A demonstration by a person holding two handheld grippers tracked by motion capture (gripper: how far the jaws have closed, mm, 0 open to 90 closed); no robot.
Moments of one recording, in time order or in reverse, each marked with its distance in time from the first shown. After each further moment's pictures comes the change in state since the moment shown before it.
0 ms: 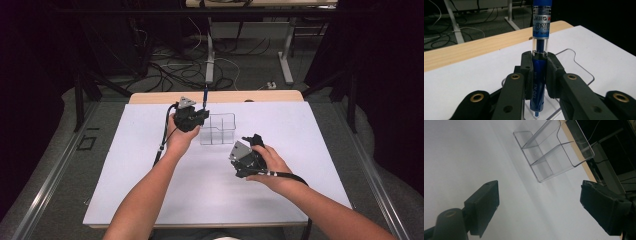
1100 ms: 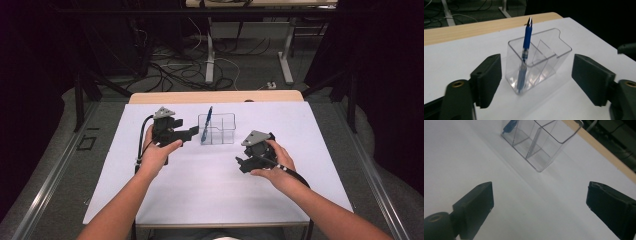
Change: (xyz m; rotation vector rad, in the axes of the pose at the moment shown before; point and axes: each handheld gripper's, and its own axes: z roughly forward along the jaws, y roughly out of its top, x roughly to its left) left arm 0.007 -0.020 -0.084 0.054 -0.064 -0.063; right arm -0.027 -0.020 -0.003 0.013 0.062 0.375
